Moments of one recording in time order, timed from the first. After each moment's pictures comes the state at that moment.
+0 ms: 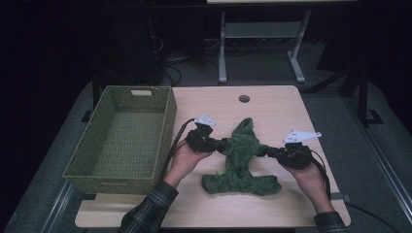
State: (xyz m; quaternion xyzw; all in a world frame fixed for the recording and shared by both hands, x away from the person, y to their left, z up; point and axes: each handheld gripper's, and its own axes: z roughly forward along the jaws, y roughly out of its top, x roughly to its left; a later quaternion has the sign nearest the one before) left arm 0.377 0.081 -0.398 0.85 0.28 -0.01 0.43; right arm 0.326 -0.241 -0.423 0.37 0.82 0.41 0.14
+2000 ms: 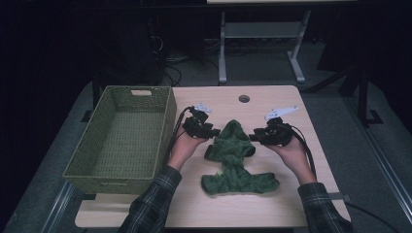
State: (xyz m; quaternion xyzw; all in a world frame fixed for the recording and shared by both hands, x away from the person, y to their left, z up) left arm 0.434 0.085 -0.411 0.85 0.35 0.07 0.38; right arm 0.399 -0.204 -0.411 0.37 0.84 0.40 0.09
